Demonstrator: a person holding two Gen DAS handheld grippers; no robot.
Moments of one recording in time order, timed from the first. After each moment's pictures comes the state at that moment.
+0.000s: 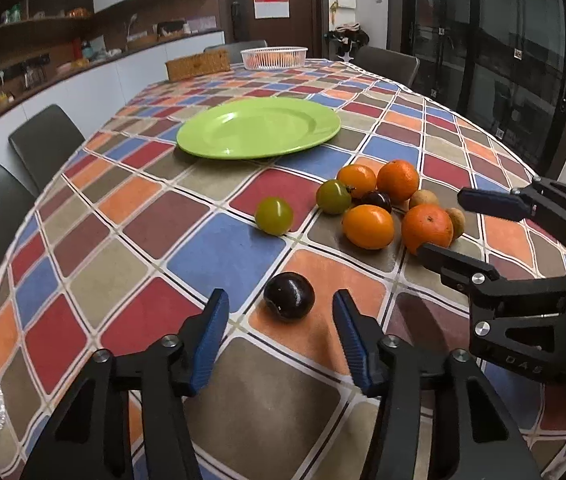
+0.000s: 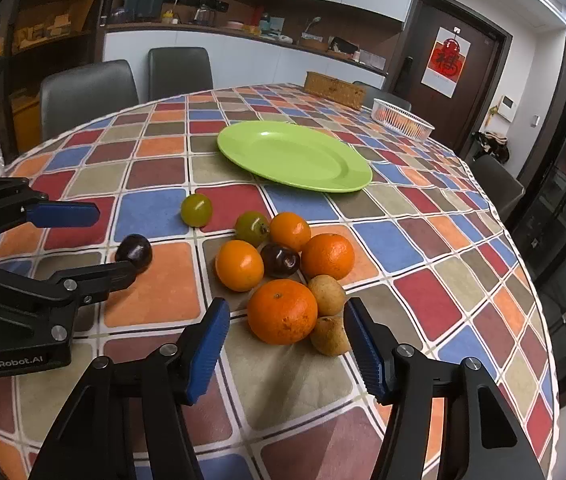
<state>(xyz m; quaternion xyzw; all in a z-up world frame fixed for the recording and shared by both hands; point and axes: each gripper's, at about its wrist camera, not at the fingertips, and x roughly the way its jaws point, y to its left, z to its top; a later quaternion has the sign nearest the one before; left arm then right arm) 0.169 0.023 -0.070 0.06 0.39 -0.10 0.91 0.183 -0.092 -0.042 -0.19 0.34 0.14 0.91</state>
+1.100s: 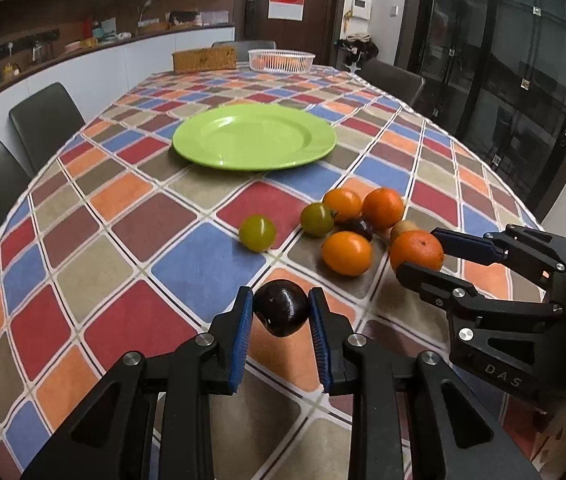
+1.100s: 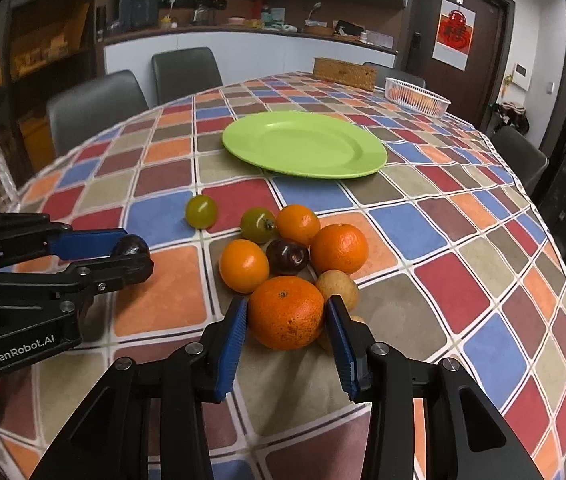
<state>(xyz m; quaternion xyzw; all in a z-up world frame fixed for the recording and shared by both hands) 0.170 0.016 -0.052 0.01 0.39 -0.10 0.91 0.195 -0.108 -0.038 -0.12 0.36 0.18 0.91</state>
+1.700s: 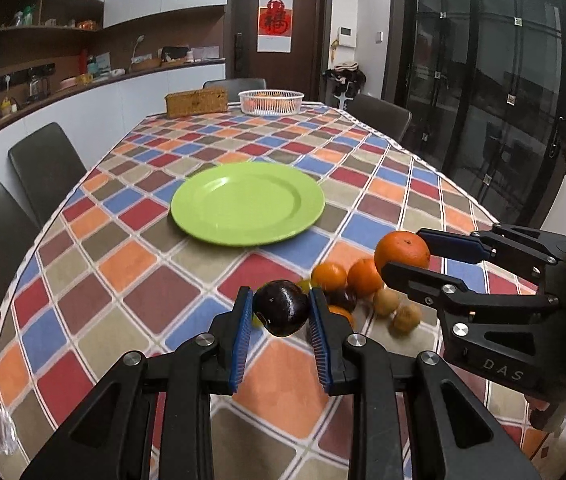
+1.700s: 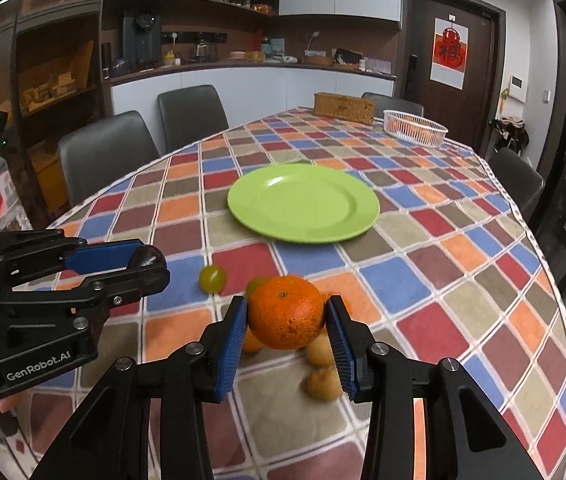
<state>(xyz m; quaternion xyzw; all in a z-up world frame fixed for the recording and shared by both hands) 0.188 0.011 -0.002 0.02 0.34 -0.12 0.93 0.208 -0.111 0.014 -0.10 0.32 0.20 0.92</state>
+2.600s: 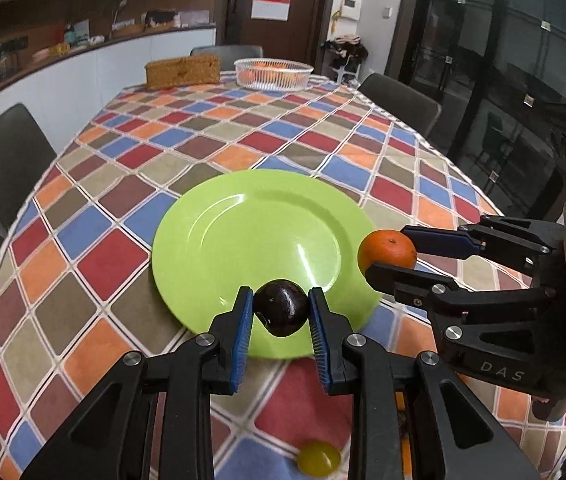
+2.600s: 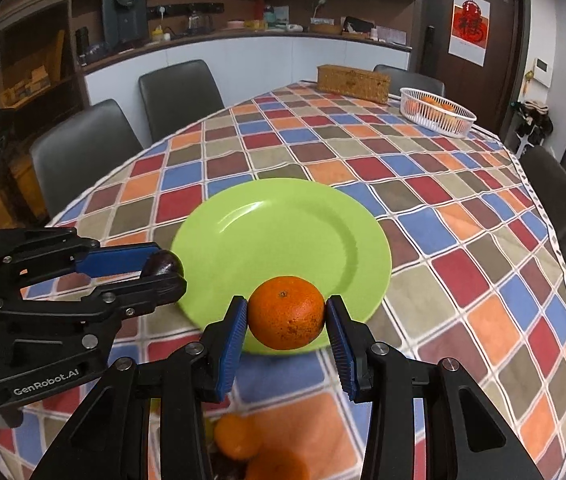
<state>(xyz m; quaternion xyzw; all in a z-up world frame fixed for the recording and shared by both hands) 0.356 0.035 -0.025 0.00 0.40 -0.15 0.90 0.370 -0.084 0.006 -0.10 0.39 0.21 0.89</state>
